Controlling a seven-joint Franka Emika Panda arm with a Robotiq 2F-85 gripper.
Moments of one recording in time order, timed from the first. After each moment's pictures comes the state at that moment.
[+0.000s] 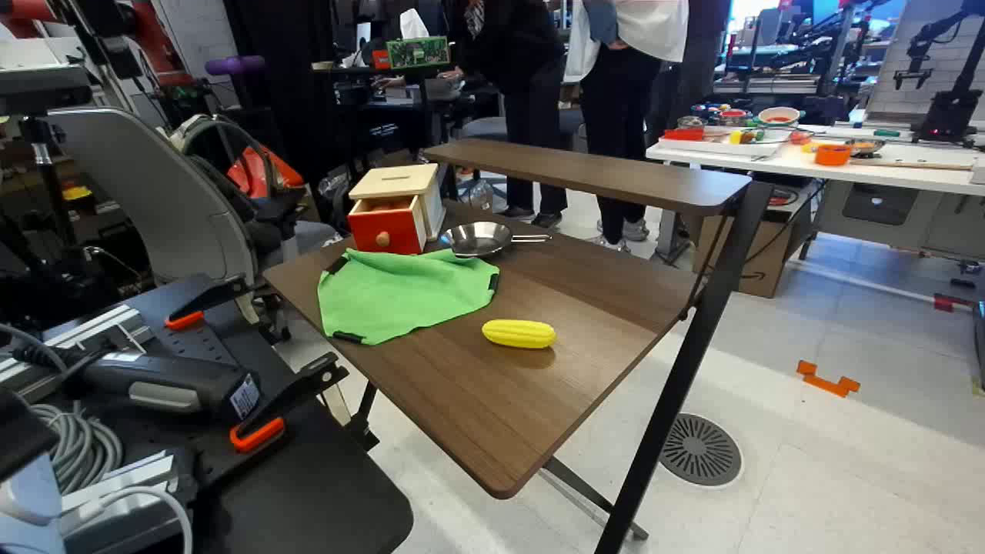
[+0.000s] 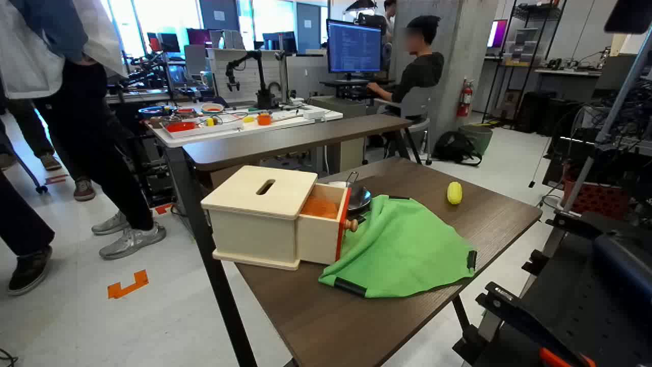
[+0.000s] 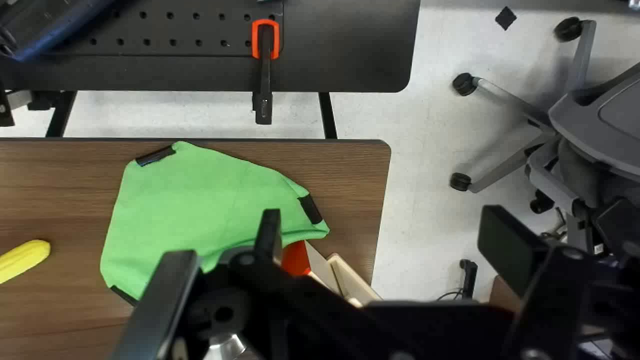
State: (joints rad) arm 0.24 -0.60 0.18 -2.72 0.28 2.24 0.15
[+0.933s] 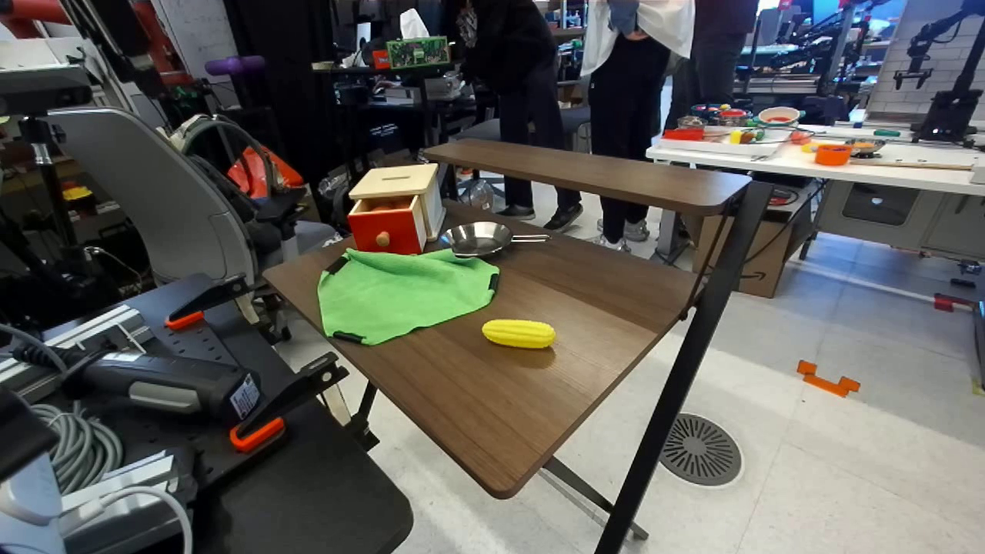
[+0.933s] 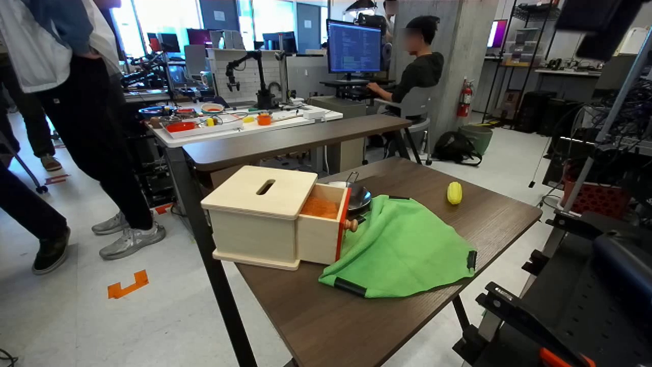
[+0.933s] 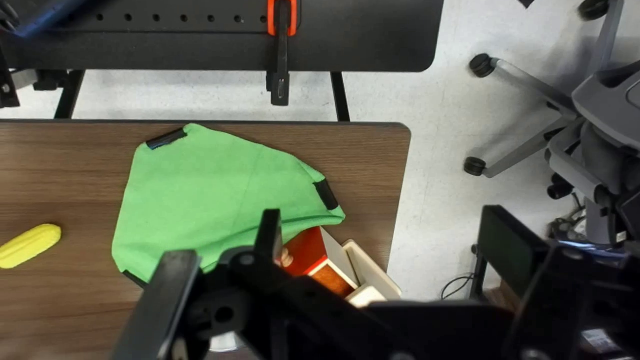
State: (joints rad) arm 0.23 -0.56 0.18 -2.76 0.25 2.36 0.14
